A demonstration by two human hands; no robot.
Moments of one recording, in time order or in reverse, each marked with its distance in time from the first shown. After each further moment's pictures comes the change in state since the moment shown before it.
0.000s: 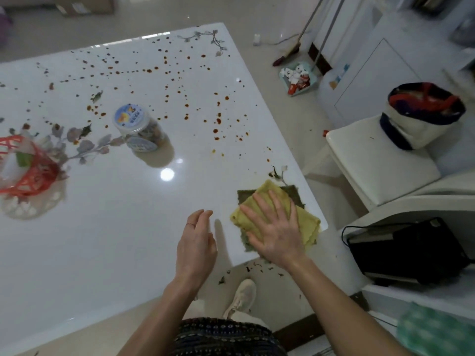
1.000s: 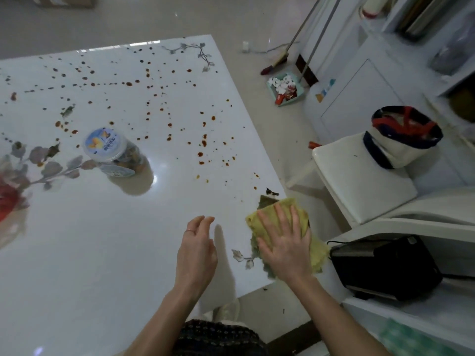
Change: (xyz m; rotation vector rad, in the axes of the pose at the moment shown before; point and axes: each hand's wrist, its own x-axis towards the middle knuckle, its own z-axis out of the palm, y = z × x) left_hand 0.061 0.032 0.014 -0.093 -0.027 -0.003; right_hand 0.021 0.048 -0.018 0.047 -0.072 0.292
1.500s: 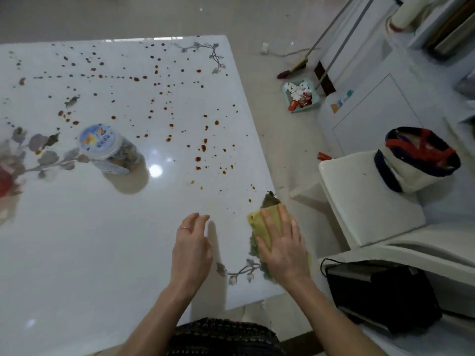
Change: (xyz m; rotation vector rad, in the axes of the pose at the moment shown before) left_hand 0.025 0.018 0.021 0.057 0.083 -0.070; right_hand 0.037 0.029 -0.011 0.119 -0.078 -0.048
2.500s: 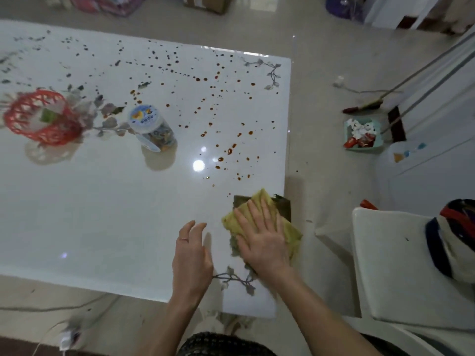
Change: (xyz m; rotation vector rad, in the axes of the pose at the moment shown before) left_hand -0.035 0.065 0.041 -0.036 0.303 -0.388; right_hand 0.074 0.012 -0.001 -0.041 0.097 -0.655
